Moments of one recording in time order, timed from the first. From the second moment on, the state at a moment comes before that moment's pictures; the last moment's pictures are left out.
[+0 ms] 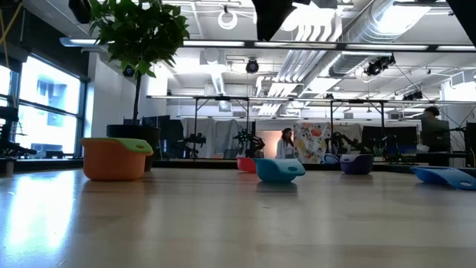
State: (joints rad) left arm -0.45 0.30 0.42 0.18 -0.60 -0.24; right arm 0.05 2.04 2.31 -1.57 0.59 0.61
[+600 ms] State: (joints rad) left arm -0.43 0.59 0.58 0.10 -0.82 -0.13; right arm -0.19 1.88 2.31 -1.57 0.51 0.26
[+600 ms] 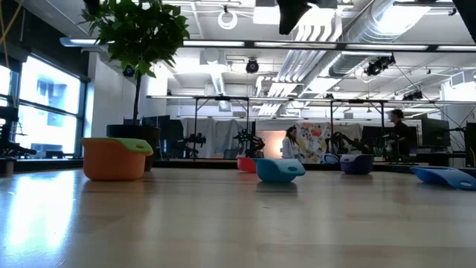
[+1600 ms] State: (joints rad) left arm -0.25 0.67 0.63 0.10 -0.81 -0.13; right arm -0.77 1.75 2.03 -1.53 0.10 -0.02
